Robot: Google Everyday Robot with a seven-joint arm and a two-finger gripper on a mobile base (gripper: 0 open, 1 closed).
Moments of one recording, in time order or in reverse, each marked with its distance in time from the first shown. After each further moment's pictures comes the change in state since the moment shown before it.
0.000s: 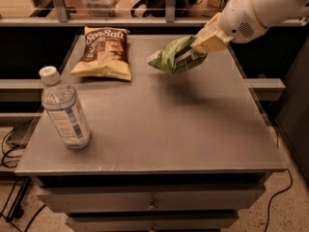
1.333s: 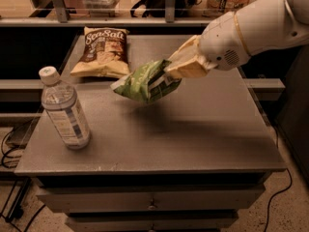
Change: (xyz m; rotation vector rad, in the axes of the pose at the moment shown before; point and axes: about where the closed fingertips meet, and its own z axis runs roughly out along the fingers) arm -0.045 0.105 0.014 -0.190 -0.175 -0.067
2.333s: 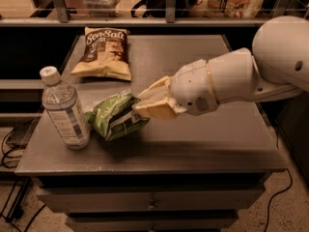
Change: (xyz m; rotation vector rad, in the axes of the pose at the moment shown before) arm -0.015 0.088 0.058 -0.121 -0.177 0.106
